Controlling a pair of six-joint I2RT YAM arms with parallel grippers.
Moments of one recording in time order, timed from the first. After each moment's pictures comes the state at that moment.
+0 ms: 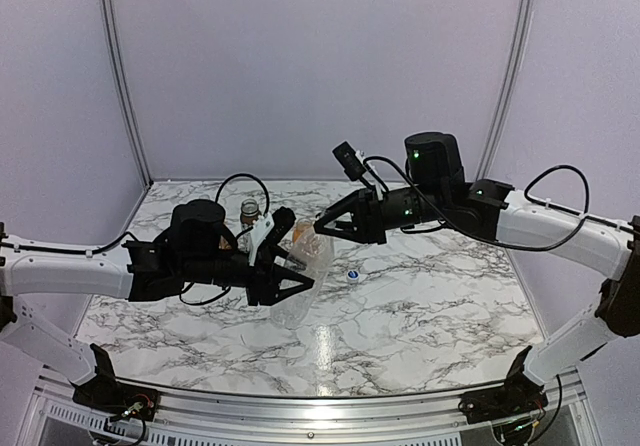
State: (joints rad) left arm -0.98 1.35 0.80 0.21 0.38 -0.09; right arm 0.82 1.42 1.21 -0.16 -0.69 0.16
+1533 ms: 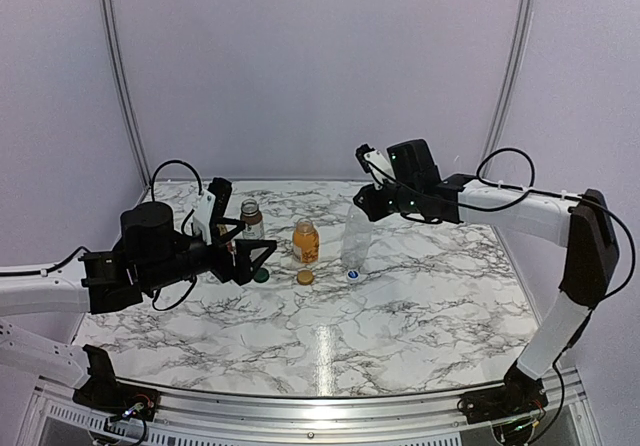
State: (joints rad) left arm -0.96 1.07 0.66 0.21 -0.09 -0.22; right arm 0.64 1.68 1.30 -0.19 0.05 0.05
